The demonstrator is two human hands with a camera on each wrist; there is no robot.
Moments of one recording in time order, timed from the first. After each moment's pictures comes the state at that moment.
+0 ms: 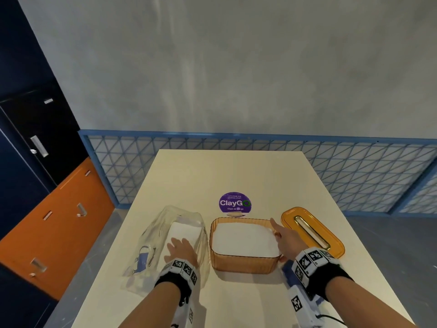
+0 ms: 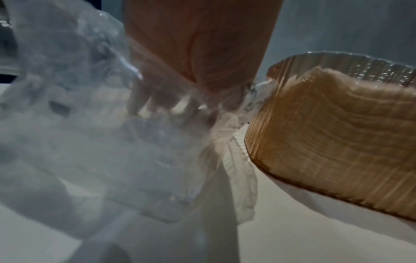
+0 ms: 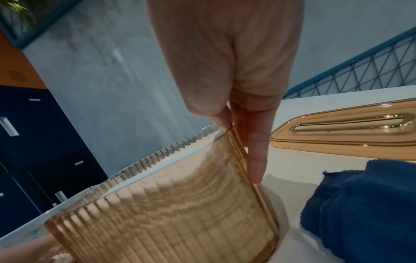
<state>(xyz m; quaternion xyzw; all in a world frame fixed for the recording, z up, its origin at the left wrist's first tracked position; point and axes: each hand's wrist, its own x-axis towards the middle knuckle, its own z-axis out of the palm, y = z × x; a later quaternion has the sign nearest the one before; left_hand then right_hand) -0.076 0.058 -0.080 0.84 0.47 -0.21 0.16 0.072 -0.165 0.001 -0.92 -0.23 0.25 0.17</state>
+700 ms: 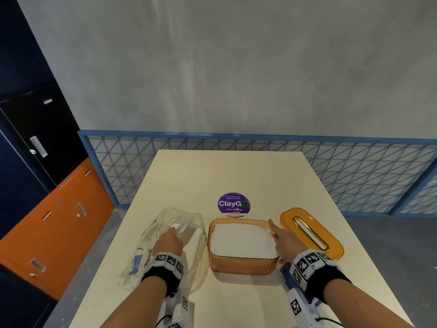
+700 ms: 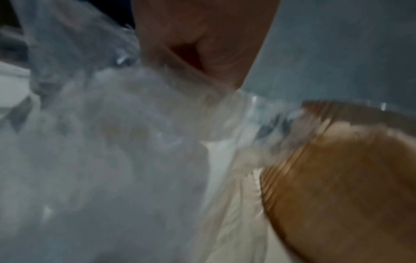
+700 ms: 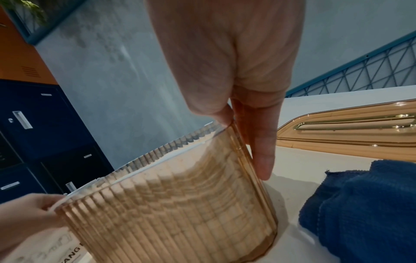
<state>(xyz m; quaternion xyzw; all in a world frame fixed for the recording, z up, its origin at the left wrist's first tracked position) -0.090 0.087 -0.043 0.86 0.46 0.00 0.23 0.071 -0.164 0.001 -0.92 -0.23 0.25 0.17</state>
